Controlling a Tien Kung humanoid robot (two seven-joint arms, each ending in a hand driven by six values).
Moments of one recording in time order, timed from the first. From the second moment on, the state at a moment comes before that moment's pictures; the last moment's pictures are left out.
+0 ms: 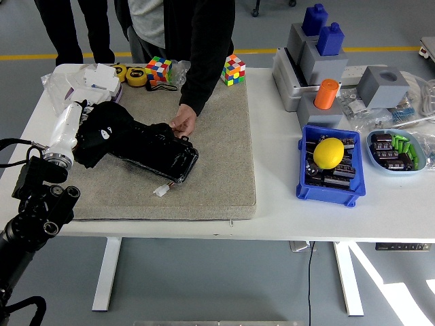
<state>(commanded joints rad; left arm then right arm) -0.50 0.10 -1.37 -0.72 1.87 0.34 -0.14 -0.05 -0.11 1.73 0.22 -1.50 0.02 0.17</state>
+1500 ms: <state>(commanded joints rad) -0.45 0.11 -0.98 -0.94 1.74 0.32 -0.10 -0.05 -0.11 1.71 0.24 -1.48 0.02 0.17</state>
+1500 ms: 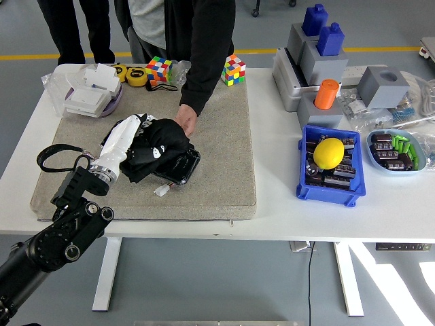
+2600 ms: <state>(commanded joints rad) -0.49 0.08 -1.02 -0.82 1.71 0.40 -0.17 -0.05 -0.11 1.71 0.24 -1.48 0.02 0.17</state>
